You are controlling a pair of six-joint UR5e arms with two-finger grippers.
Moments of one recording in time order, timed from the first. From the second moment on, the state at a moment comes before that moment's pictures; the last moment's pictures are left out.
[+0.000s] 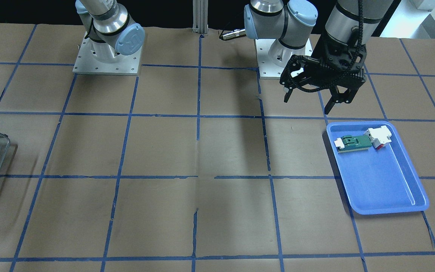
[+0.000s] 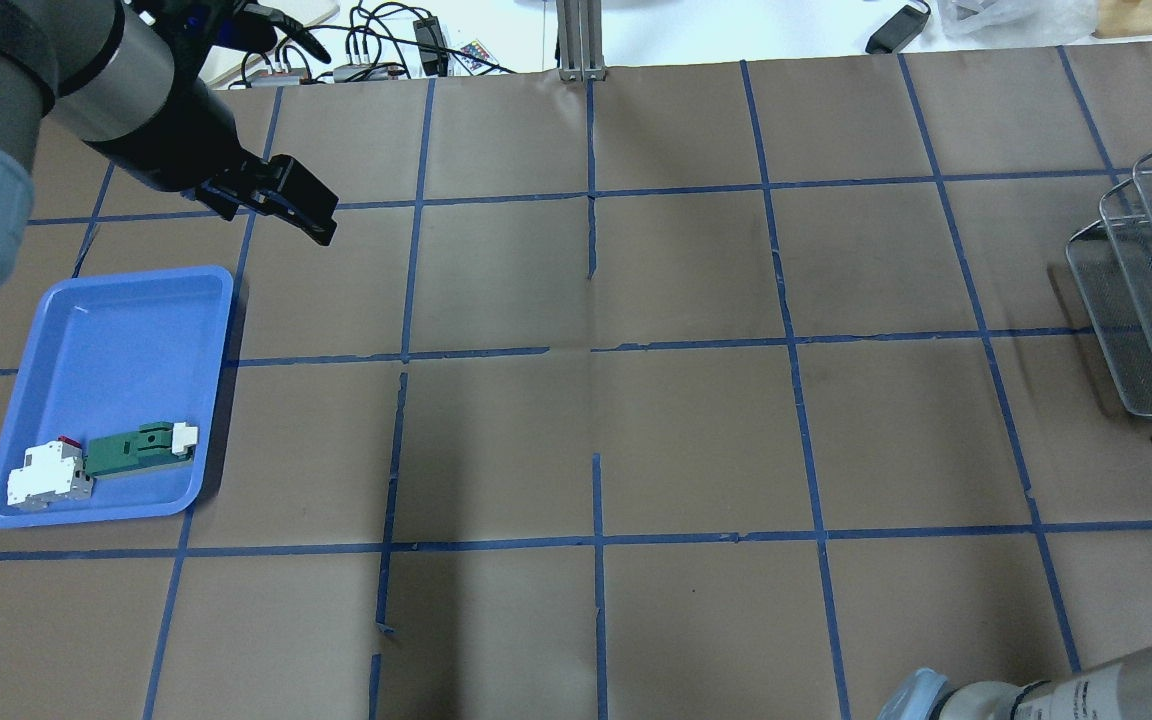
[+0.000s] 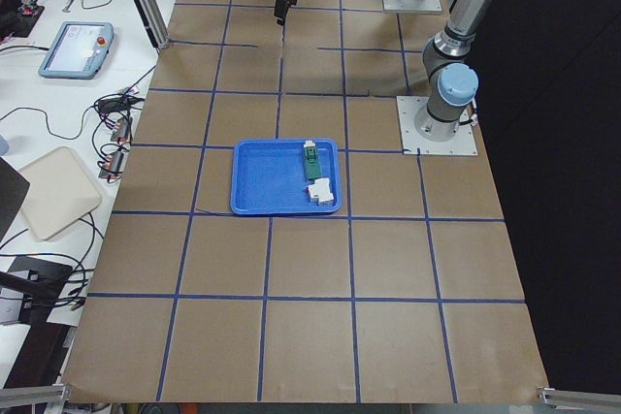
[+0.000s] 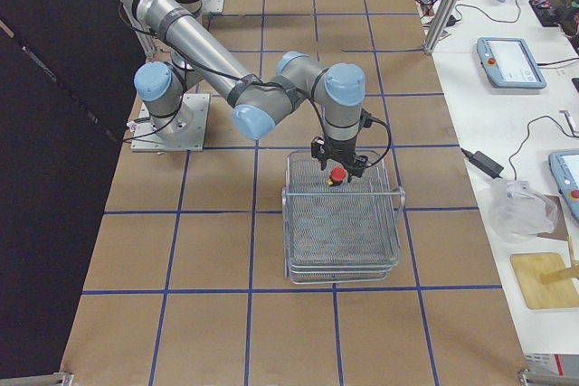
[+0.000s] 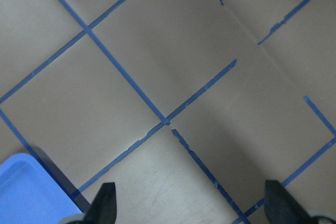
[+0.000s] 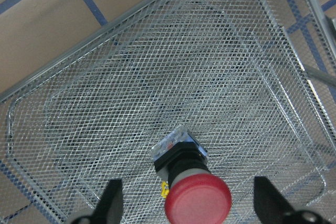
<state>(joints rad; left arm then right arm) -1.52 -1.52 -1.65 -1.40 1.48 0.27 0.83 -1.29 1.54 -1.96 -1.60 -1.73</state>
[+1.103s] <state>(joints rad) -1.53 -1.49 -1.65 -1.55 1.56 -0.01 1.49 -1.58 1.53 -1.59 -1.62 -0.34</state>
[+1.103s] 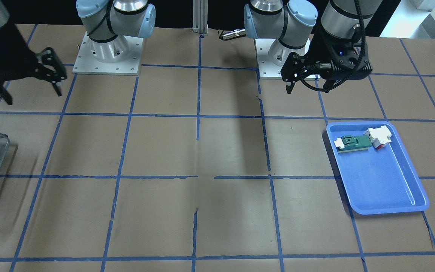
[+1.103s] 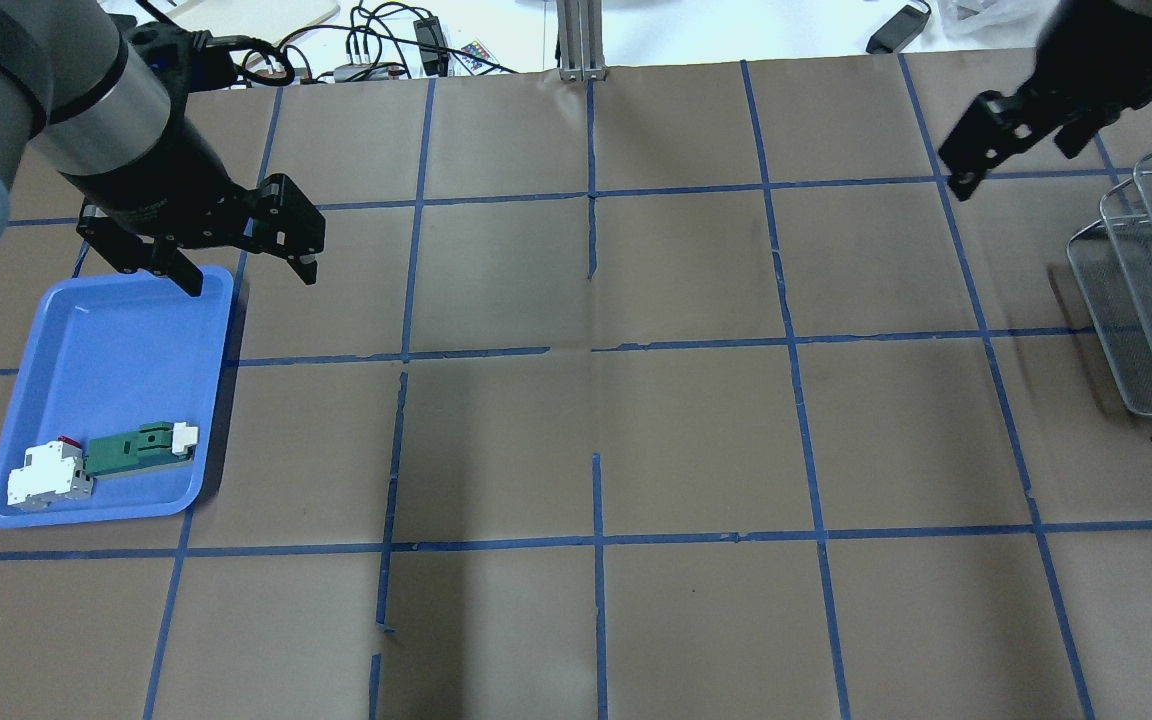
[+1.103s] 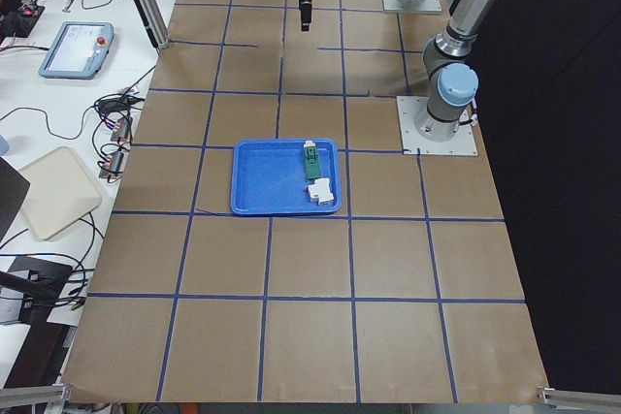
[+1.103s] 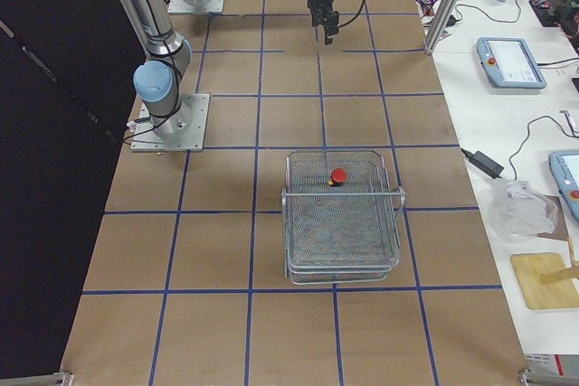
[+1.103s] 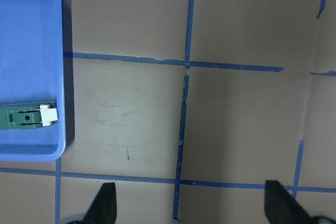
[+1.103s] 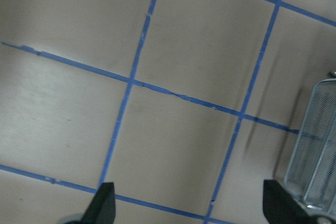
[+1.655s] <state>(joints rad) -1.52 -1.49 -1.65 -1.51 1.56 0.05 1.62 -1.58 1.52 -1.52 -1.60 0.07</state>
